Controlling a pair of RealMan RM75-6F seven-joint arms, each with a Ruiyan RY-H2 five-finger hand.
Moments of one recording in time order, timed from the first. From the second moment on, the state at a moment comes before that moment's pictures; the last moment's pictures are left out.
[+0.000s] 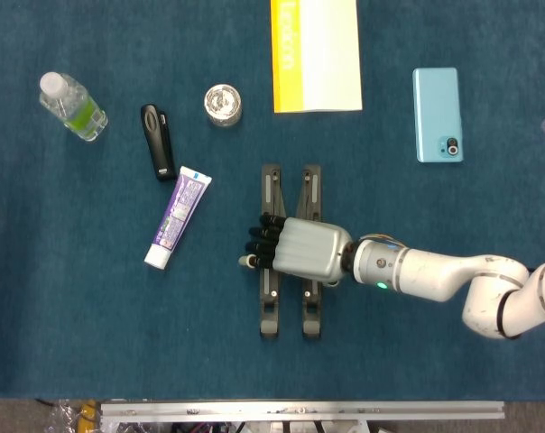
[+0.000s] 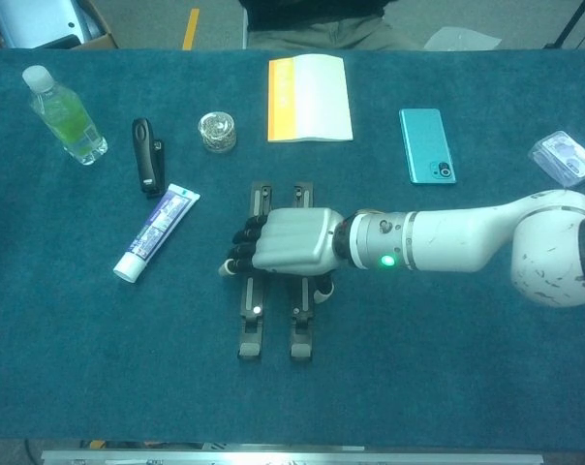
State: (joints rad) left arm -0.20 -1.13 -0.06 -1.67 1.35 1.40 0.12; right arm 1.07 -1.65 -0.02 -1.42 -1.60 0.54 -0.29
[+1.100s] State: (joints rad) left arm -0.20 -1.13 -0.07 -1.67 1.37 1.37 0.12; right arm 1.04 -1.63 -0.04 -1.42 -1.61 0.64 -0.25
